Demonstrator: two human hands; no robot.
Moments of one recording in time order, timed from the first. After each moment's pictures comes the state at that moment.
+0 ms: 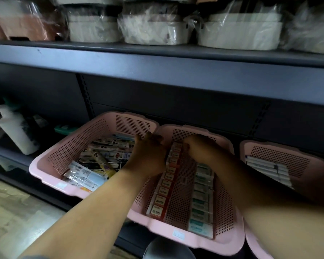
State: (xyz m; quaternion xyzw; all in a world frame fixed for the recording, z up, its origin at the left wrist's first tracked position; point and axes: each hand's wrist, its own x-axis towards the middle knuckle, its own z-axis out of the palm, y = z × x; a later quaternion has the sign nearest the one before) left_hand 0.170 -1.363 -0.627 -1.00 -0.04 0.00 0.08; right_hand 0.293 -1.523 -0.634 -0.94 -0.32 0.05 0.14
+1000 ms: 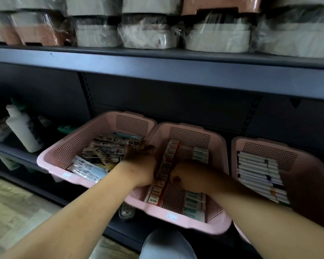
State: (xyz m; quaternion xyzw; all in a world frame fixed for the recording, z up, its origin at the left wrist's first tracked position) left_hand 0.114 -1.376 -0.620 -0.99 -0.06 0.13 0.02; right_hand 0.198 -1.554 -0.639 -0.86 -0.50 0.11 0.03
